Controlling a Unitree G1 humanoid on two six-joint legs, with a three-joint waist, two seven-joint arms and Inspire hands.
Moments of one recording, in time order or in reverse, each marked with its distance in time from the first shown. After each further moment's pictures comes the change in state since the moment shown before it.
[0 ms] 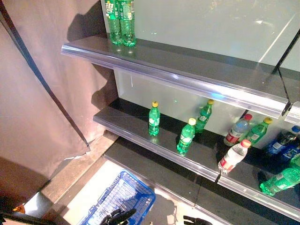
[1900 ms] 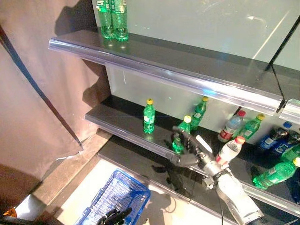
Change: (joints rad) left arm 0.101 0.004 0.046 -0.155 -0.001 0.016 0.054; right arm 0.008 -0.259 -0.020 -1.195 -0.067 -0.194 -0.284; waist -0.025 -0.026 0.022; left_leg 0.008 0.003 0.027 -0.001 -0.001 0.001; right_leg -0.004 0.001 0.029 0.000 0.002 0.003
